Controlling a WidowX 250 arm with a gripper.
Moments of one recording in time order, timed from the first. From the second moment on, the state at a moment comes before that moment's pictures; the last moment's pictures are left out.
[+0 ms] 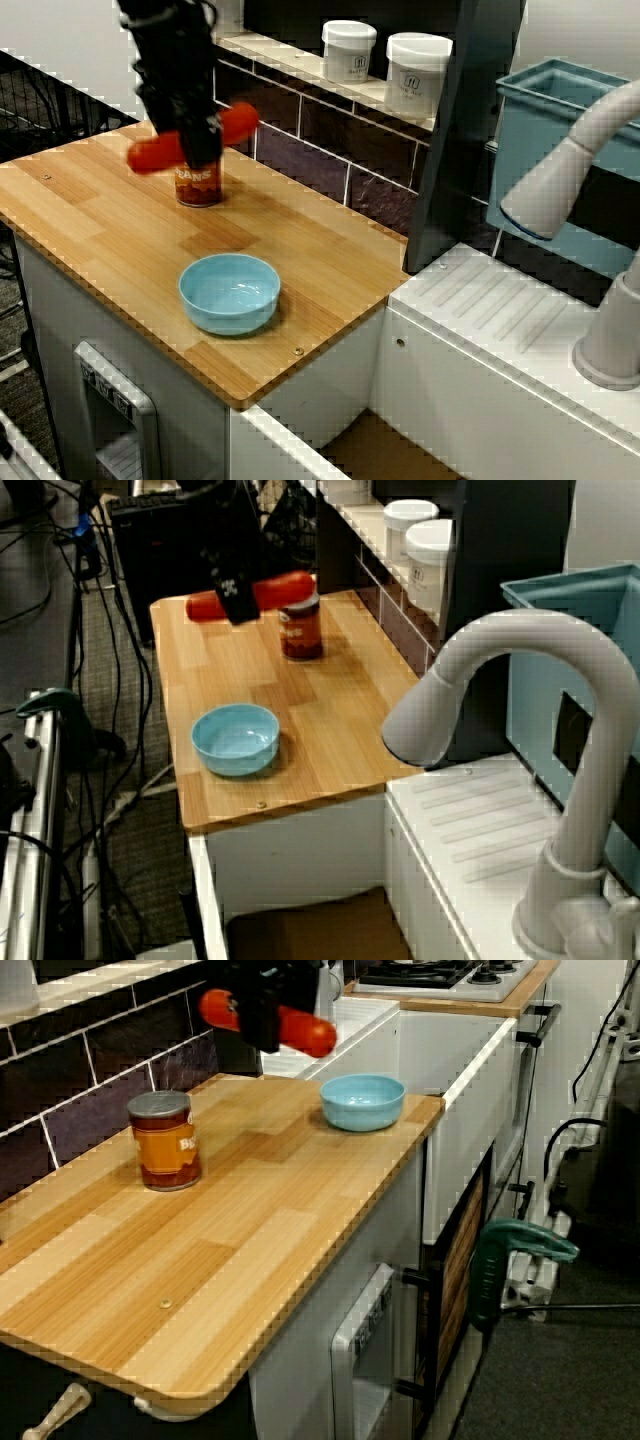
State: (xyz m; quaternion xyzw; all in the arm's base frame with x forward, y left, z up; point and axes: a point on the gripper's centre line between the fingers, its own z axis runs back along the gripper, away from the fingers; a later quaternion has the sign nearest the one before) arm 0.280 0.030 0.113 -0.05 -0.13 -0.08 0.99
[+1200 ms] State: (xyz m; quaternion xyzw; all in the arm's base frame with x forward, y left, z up) arm 0.248 -0.023 0.072 -0.02 -0.12 -0.14 0.98
